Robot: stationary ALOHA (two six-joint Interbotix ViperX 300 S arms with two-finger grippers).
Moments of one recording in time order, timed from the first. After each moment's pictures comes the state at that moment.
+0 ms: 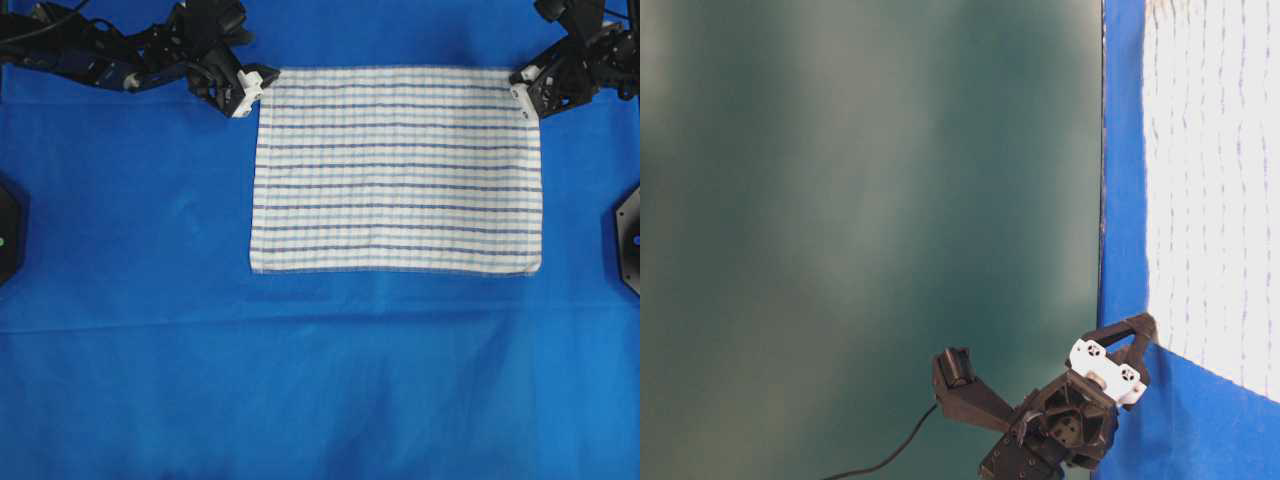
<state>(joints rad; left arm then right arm) 0.58 0.31 0.68 -0.02 -0.30 0.00 -0.89 -0.10 1.07 -0.02 -0.04 0.08</state>
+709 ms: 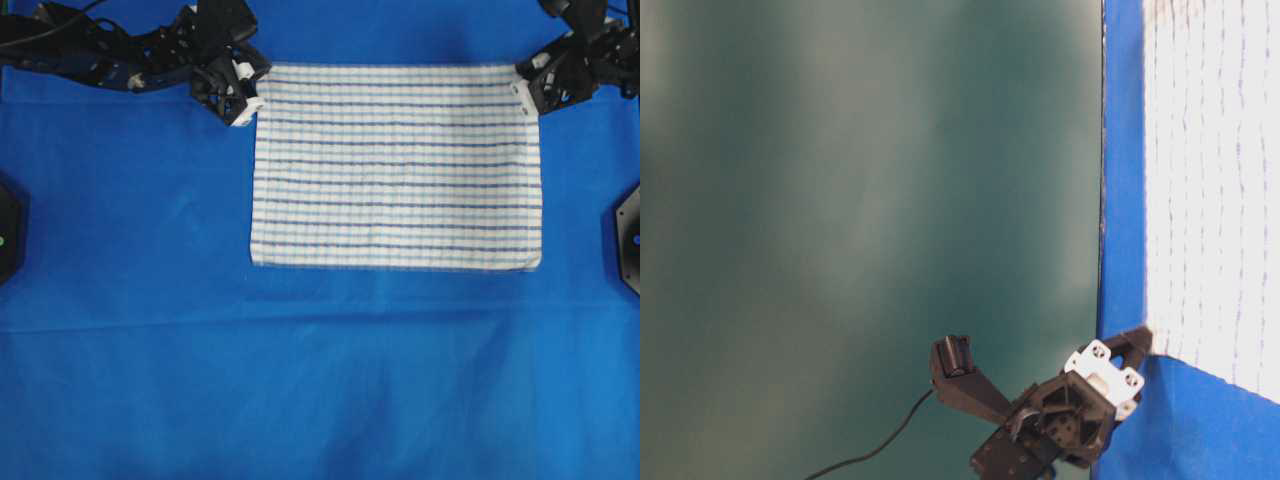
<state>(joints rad) 0.55 0.26 0.67 -0.02 -0.18 0.06 -0.89 -0.16 1.07 -0.02 -0.05 0.10</state>
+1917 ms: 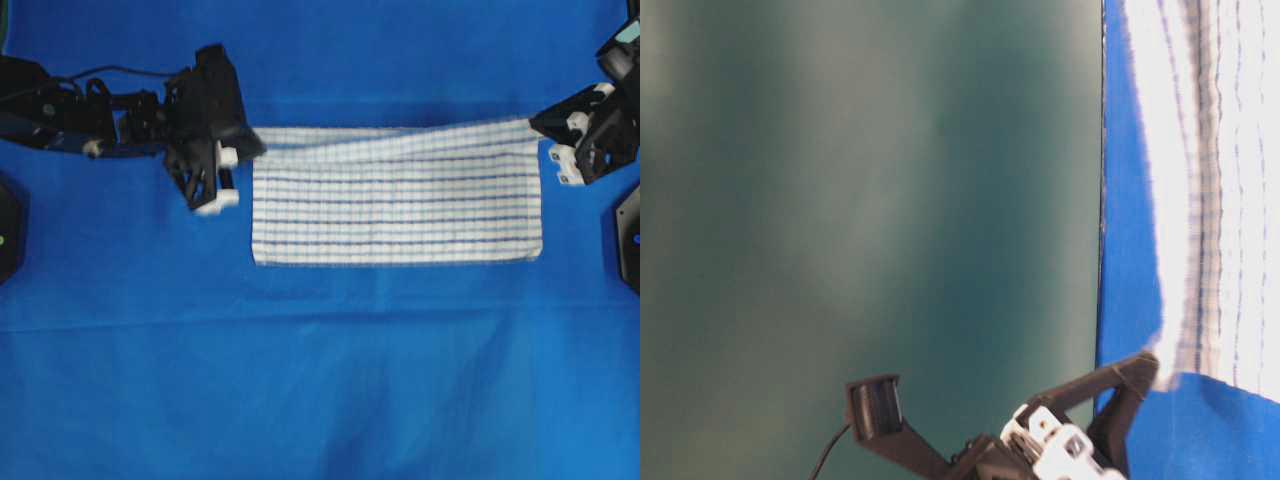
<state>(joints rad) 0.21 -0.02 0.82 -0.03 -0.04 0.06 -0.51 -0.73 1.25 0.02 0.24 0.28</state>
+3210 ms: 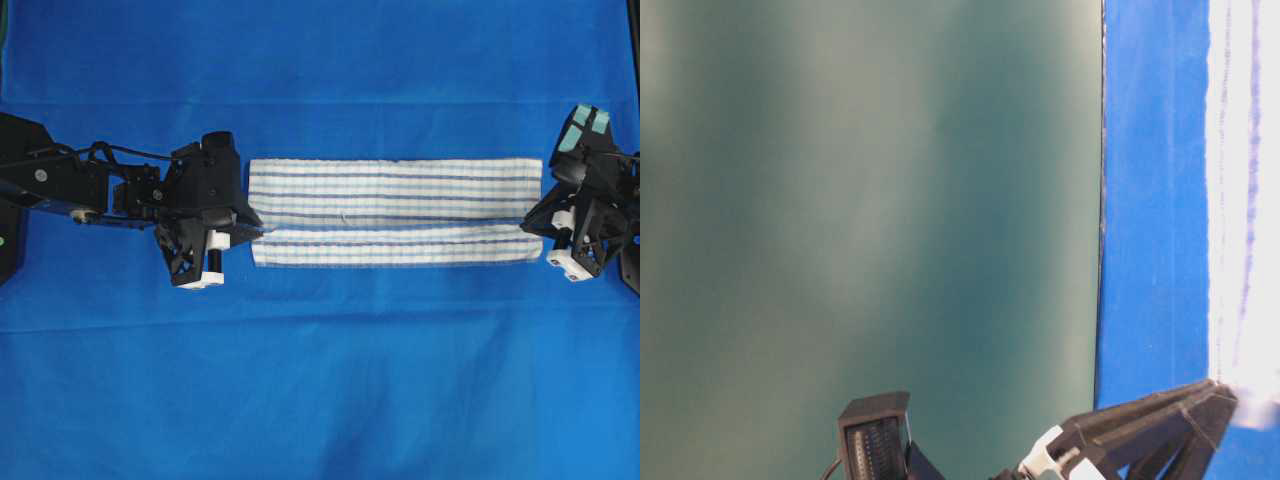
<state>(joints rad) 0.03 -0.03 0.84 -0.03 -0.02 -0.02 -0.10 -0.62 1.25 0.02 0.33 0.40</state>
